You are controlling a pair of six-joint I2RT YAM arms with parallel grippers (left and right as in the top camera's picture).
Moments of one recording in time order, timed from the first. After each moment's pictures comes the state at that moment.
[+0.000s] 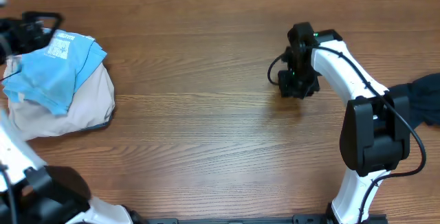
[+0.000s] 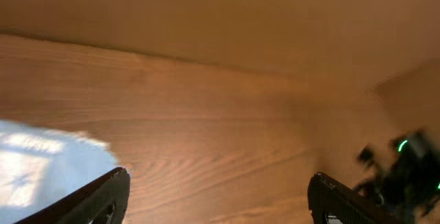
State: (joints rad) left arm 0.59 1.77 1.96 -1.07 0.91 0.18; right arm 0.19 2.03 1.57 -1.15 -0.11 0.12
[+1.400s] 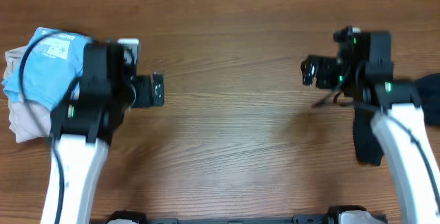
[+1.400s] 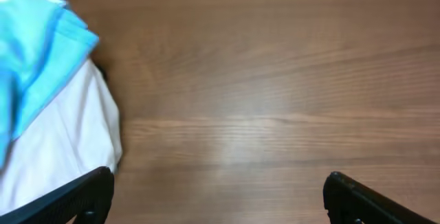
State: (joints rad) left arm -0.11 1.18 1.24 -0.92 -0.02 -0.10; right arm 0.04 1.29 1.14 -0.70 -0.15 0.17
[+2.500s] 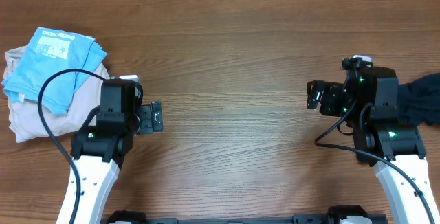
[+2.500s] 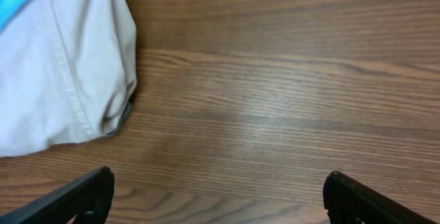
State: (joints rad) left arm -0.11 1.11 0.89 -0.80 -0.15 -0.16; right arm 0.04 1.07 0.94 -0.69 -0.11 0.21
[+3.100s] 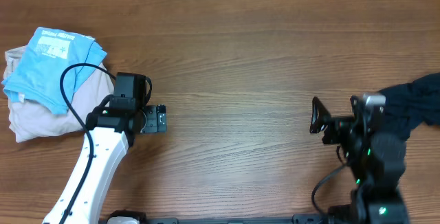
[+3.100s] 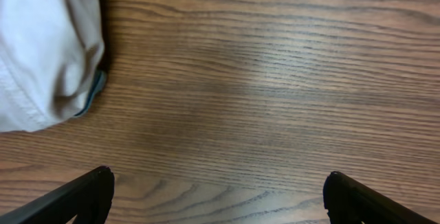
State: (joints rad) left arm -0.11 1.31 0.89 -0.80 -0.15 -0.16; right arm 0.04 0.48 0.45 -0.24 -0.11 0.17
